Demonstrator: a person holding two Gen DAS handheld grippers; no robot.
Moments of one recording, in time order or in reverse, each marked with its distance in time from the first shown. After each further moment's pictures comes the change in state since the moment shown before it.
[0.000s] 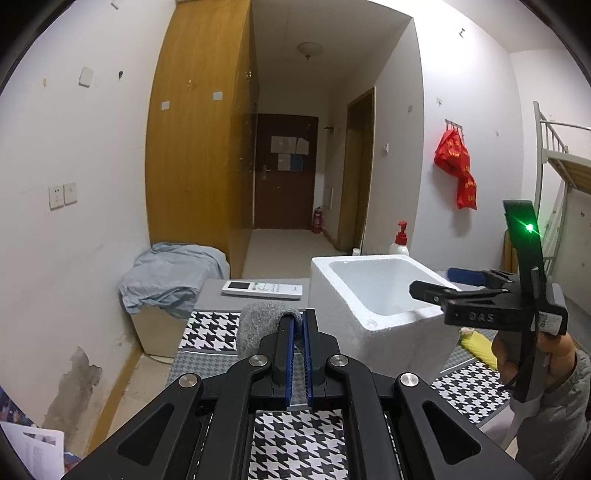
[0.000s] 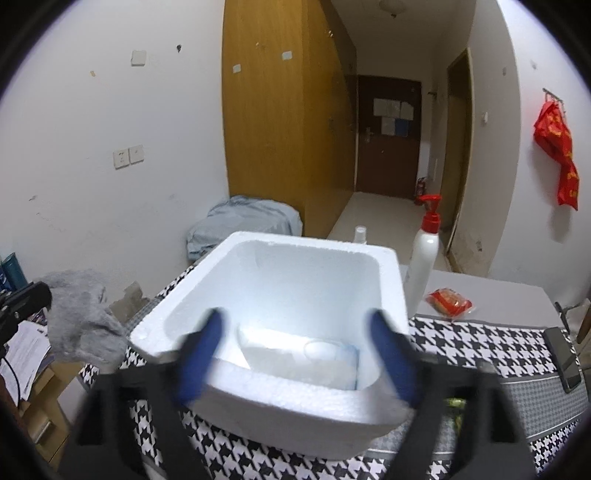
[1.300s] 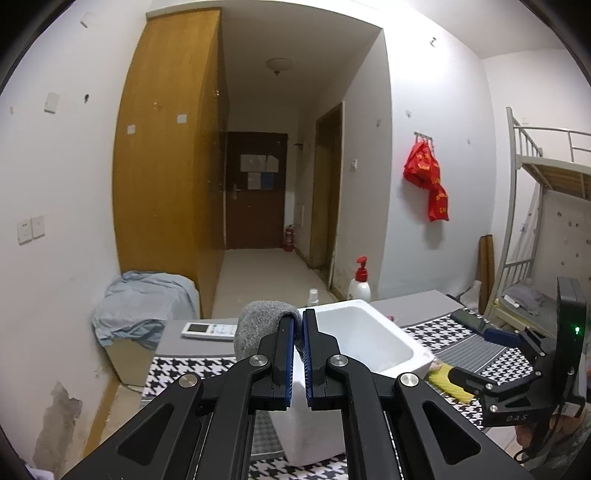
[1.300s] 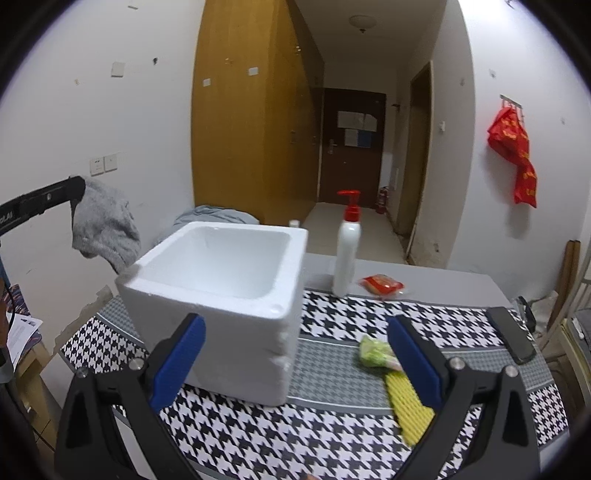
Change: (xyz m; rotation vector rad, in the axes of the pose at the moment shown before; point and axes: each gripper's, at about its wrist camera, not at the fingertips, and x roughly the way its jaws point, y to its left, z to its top) left arm 0.017 -0.042 0.054 0.053 -0.063 -0.116; right arm -0.069 -0.037 -0.035 0.020 -0.040 -0.143
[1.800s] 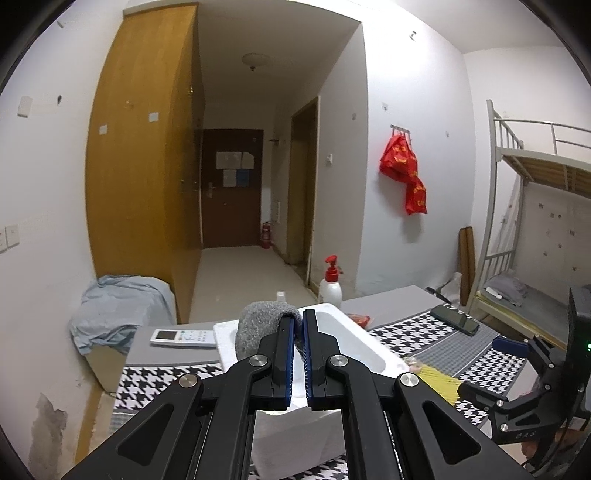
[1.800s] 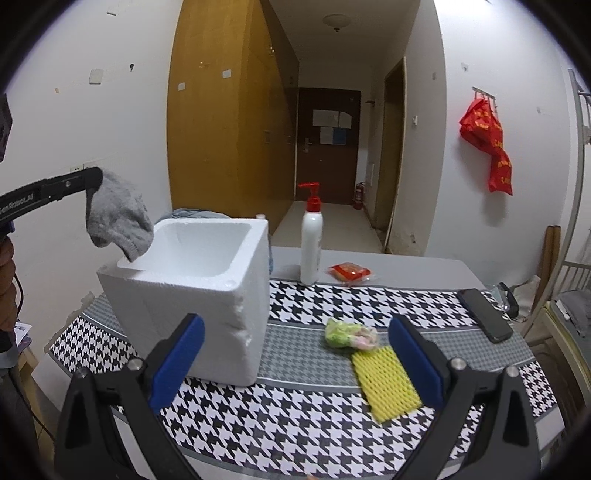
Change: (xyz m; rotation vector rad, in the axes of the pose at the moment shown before) left arm 0.024 -0.024 0.005 0.030 0.019 -0.090; right arm -0.022 -0.022 -0.016 0.041 0.003 -0.081
